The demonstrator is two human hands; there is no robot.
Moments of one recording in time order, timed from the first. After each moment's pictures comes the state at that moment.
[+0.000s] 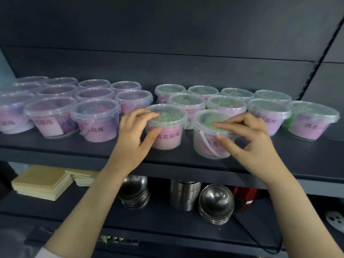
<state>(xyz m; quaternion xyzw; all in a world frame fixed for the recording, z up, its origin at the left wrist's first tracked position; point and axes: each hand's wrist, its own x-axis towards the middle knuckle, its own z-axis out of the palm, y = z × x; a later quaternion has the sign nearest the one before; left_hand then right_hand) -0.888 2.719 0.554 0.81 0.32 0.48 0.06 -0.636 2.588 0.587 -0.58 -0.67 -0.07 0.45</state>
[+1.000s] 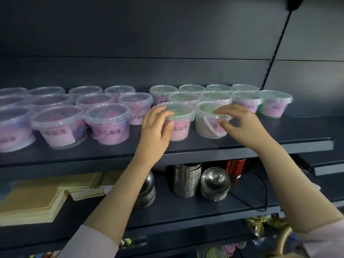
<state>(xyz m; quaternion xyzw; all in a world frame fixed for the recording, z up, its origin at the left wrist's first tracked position) -0.896 2.726 0.557 0.83 0.23 0.49 0.14 -0.682 2.584 0.607 -0.70 -0.60 -0.06 0.37</state>
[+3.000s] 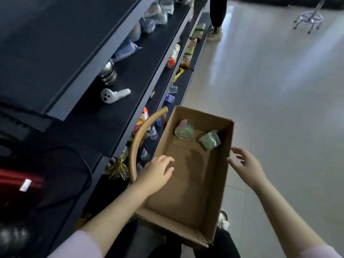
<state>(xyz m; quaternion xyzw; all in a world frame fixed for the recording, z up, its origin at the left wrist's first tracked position) -0.504 2.343 0.251 0.95 -0.15 -0.19 0.22 -0.534 2.041 0.250 -0.89 0.16 0.09 0.41</state>
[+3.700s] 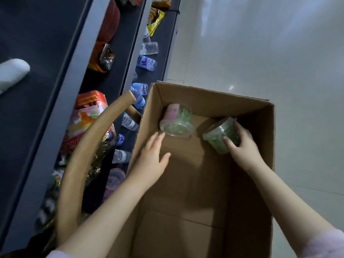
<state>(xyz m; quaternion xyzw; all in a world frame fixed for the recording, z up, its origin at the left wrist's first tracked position) -0.316 2.299 0.020 0.92 -0.10 -0.25 0.30 -0.356 2.032 0.001 -0.85 0.27 0.10 0.43</state>
